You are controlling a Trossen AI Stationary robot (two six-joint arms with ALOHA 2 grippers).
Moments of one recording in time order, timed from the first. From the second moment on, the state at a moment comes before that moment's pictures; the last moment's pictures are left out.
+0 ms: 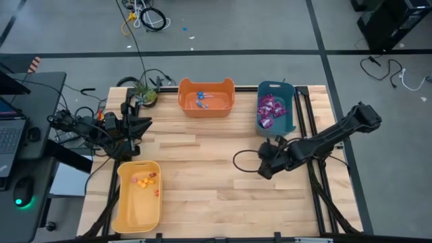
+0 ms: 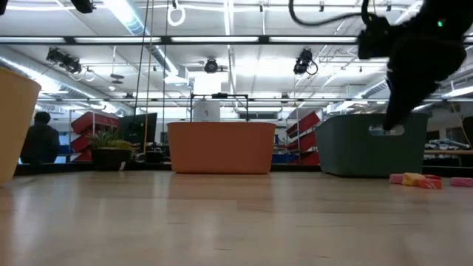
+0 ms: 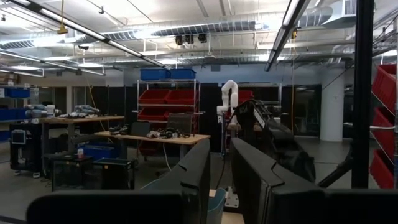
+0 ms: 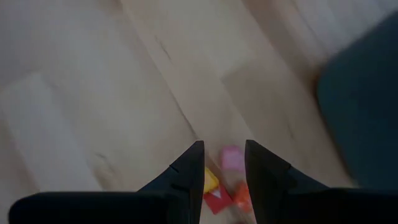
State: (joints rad) left arm -0.43 0.31 0.43 0.31 -0.65 0.22; right arm 0.40 1.35 0.84 -0.85 0.42 0.89
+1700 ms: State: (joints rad) left arm -0.43 0.31 0.43 0.28 -0.65 0.23; right arm 0.27 1.36 0.65 -0.64 0.35 0.84
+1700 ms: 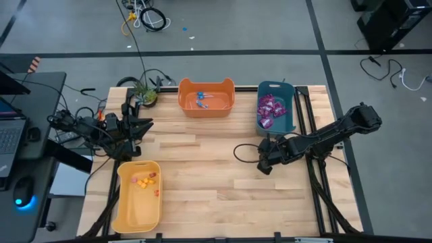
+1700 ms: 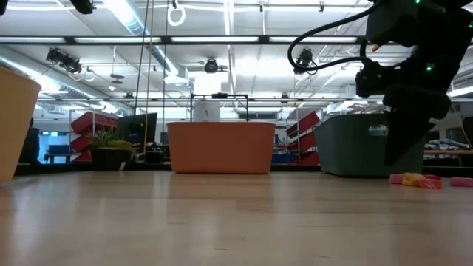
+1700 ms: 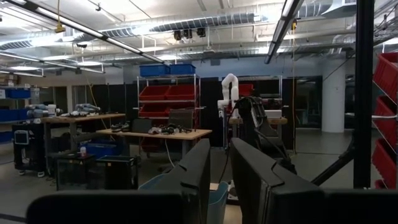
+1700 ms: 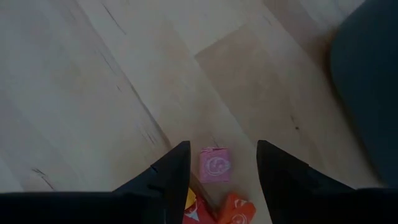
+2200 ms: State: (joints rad) left arm -0.43 0.31 0.43 0.28 -0.65 0.23; right arm 0.27 1.36 0.58 -0.60 0.33 0.96
